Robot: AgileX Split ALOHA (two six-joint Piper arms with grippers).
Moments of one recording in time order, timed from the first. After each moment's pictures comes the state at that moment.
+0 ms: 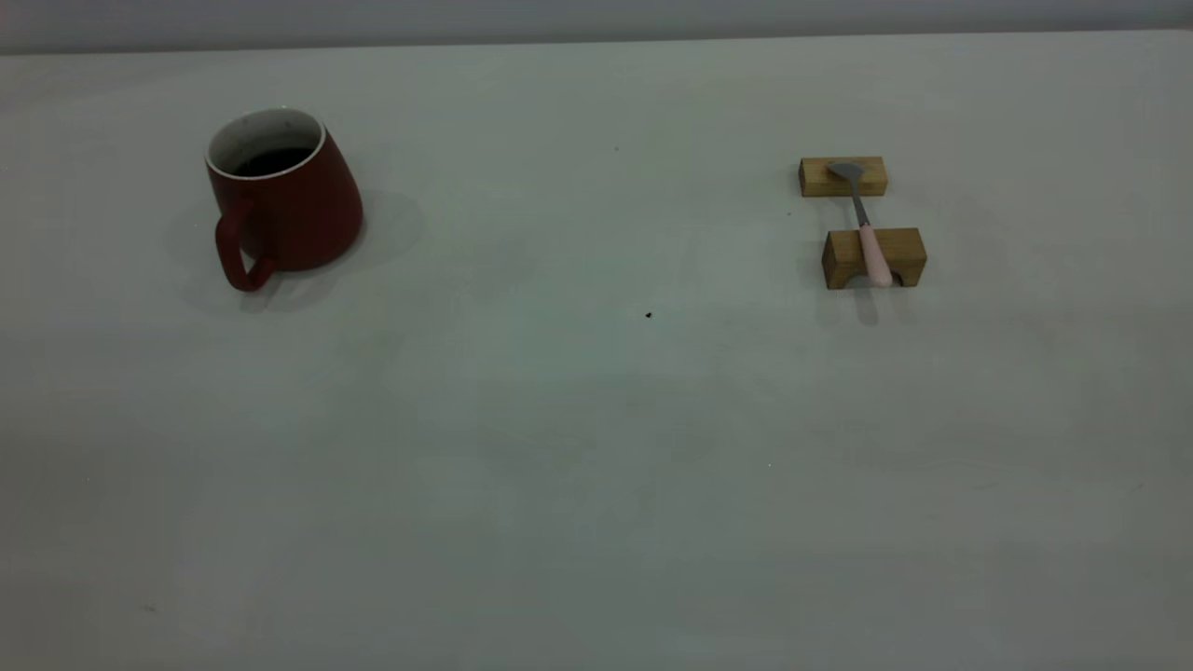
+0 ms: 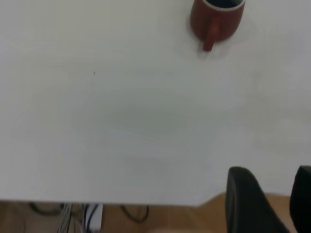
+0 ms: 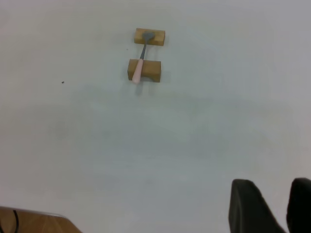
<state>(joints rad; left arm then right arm) -0.03 0.10 -0.54 0.03 1.15 -0.09 0.04 0.02 -0.47 0.08 1.14 -0.11</state>
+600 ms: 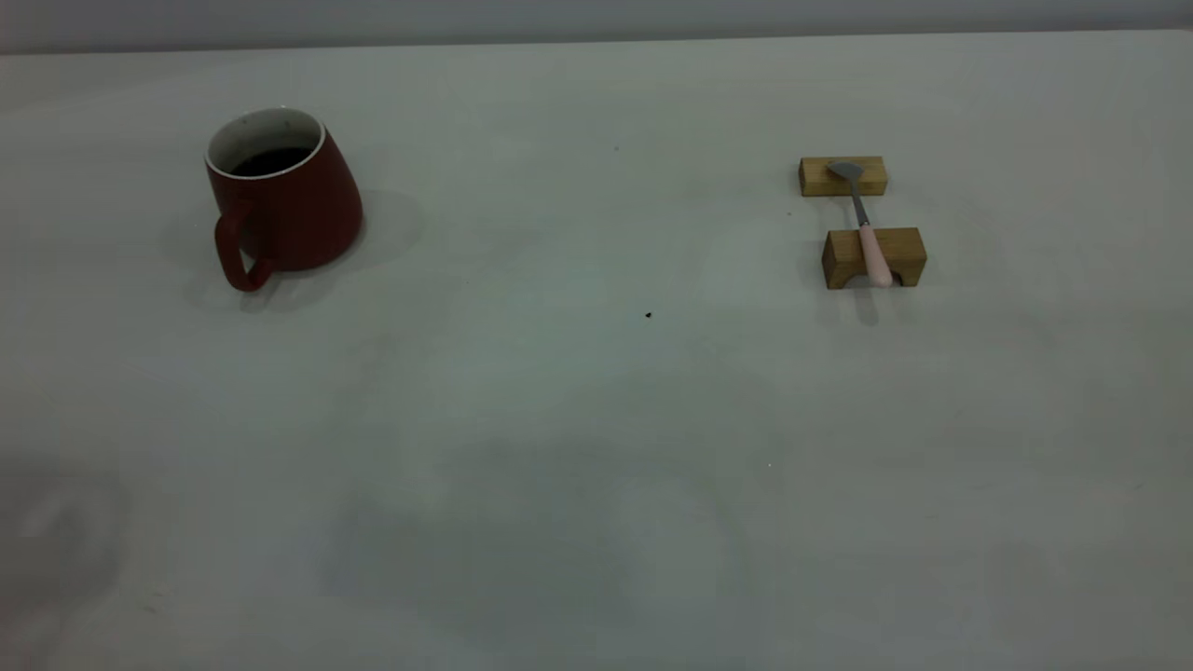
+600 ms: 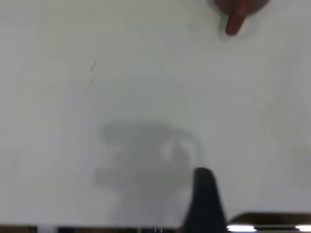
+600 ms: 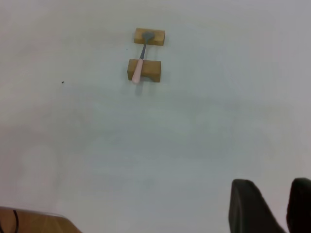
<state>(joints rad) -0.03 1.05 -0.74 0.08 0.72 -0.10 0.04 0.02 -0.47 0.08 1.14 -0.11</state>
